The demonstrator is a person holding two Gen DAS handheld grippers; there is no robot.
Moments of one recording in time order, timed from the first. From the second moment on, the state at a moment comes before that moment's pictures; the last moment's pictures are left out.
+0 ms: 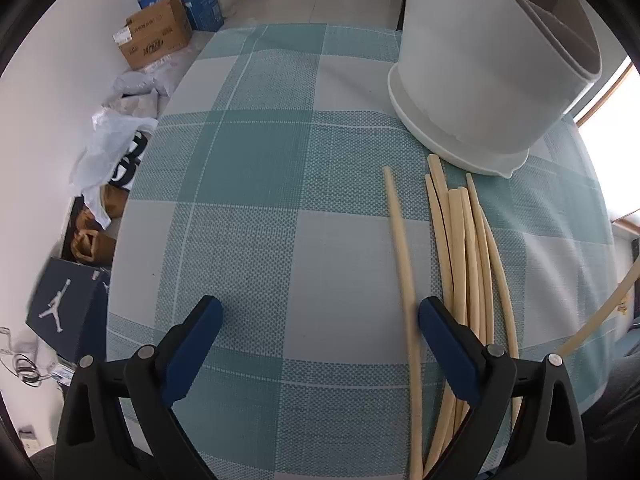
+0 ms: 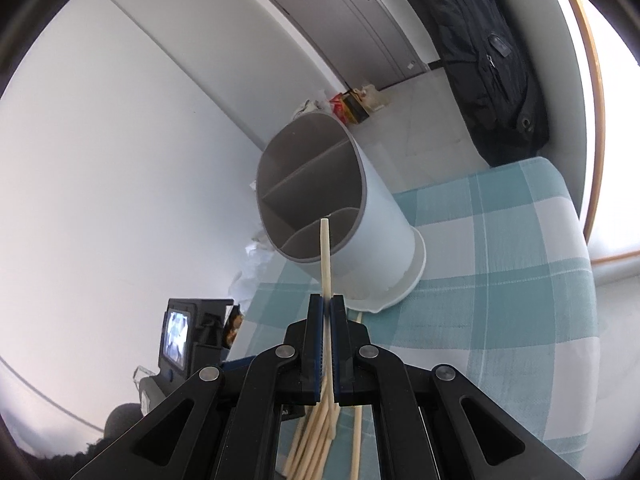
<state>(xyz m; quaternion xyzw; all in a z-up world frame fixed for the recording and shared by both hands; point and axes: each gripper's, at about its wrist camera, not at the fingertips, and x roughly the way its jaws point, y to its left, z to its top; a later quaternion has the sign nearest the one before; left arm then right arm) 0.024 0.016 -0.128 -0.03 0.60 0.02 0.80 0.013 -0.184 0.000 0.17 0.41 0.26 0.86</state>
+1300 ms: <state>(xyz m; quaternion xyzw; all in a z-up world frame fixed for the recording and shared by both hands) 0.031 0.036 -0.107 -0.15 0.56 -0.03 0.82 -0.003 -0.180 0.015 0.14 0.37 0.26 0.88</state>
